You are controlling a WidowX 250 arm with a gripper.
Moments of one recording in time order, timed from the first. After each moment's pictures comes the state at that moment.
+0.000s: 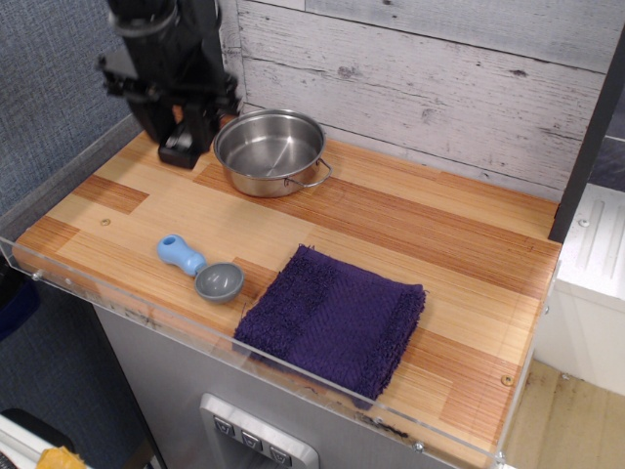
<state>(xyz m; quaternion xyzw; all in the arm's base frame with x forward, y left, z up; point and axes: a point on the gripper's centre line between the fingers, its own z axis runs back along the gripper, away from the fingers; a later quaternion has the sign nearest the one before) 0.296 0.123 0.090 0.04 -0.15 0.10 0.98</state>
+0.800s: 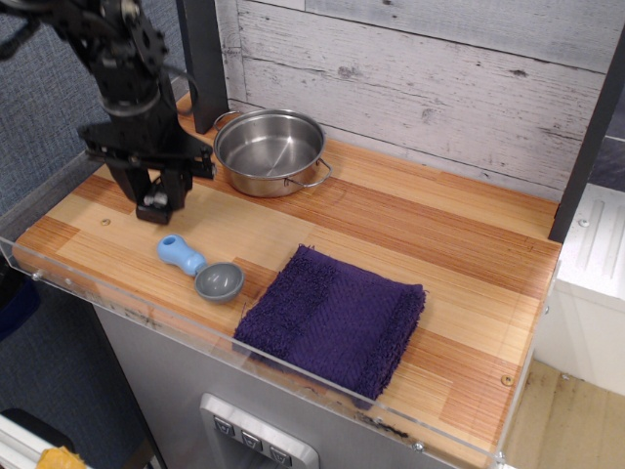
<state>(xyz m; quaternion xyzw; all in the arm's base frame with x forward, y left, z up) 0.287 0.150 0.031 0.06 -0.12 0.15 0.98</state>
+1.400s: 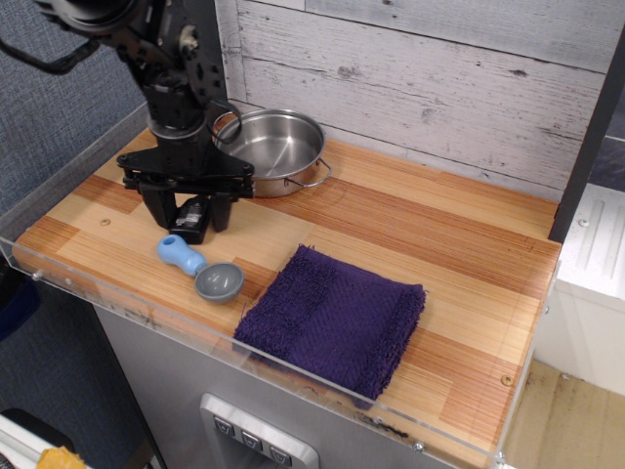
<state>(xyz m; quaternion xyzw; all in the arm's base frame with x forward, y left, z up) 0.295 0.120 0.016 0.06 -0.09 0.21 0.97</state>
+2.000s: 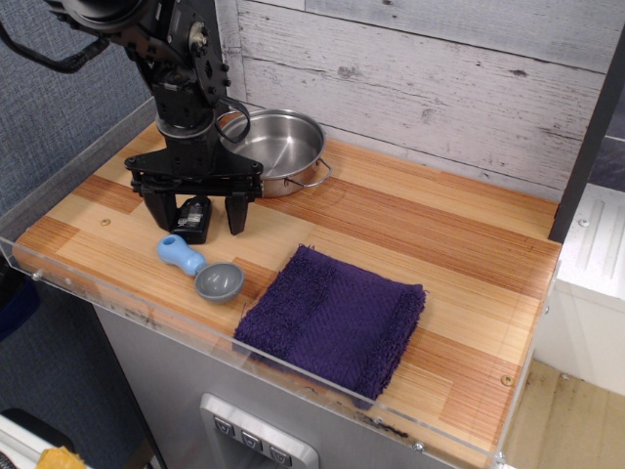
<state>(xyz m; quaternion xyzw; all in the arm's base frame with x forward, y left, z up) 0.293 0.114 0.015 0.05 -0.08 0.22 0.97</state>
